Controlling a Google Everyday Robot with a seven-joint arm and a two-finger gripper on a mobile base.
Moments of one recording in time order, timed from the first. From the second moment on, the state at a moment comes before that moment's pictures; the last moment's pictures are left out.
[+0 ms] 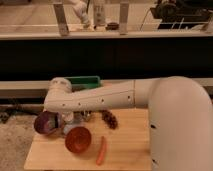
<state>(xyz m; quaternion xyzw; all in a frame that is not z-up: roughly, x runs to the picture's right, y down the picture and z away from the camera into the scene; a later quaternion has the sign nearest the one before) -0.205 0.103 0.760 -0.10 -0.16 -0.55 0.81</state>
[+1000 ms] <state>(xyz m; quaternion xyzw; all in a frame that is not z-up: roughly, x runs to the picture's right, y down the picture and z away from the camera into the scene) -0.217 0.090 0.787 -0.10 -0.17 -0.56 0.81</state>
